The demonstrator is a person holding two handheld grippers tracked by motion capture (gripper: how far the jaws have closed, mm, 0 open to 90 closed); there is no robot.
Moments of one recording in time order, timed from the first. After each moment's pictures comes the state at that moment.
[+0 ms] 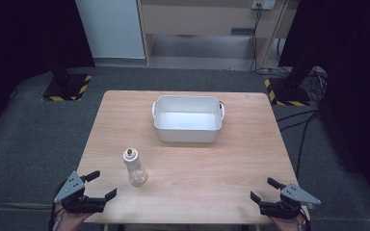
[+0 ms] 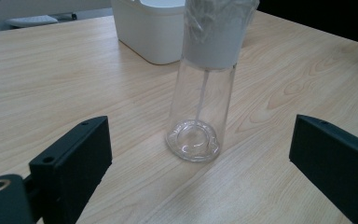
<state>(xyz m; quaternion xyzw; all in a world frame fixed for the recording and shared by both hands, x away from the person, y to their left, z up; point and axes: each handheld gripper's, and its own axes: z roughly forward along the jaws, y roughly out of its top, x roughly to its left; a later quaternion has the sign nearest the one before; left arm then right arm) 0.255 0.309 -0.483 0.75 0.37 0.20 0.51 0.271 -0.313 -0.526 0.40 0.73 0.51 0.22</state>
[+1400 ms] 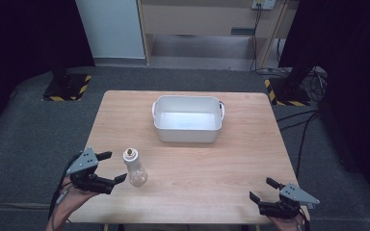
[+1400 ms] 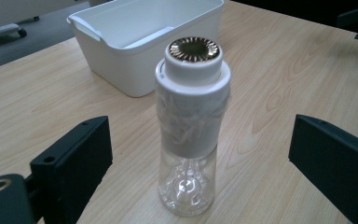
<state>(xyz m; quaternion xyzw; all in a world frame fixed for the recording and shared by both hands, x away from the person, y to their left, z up) 0.302 0.275 -0.421 0.81 0.30 0.18 0.48 0.272 -0.311 -0.527 0.40 0.73 0.51 0.21</state>
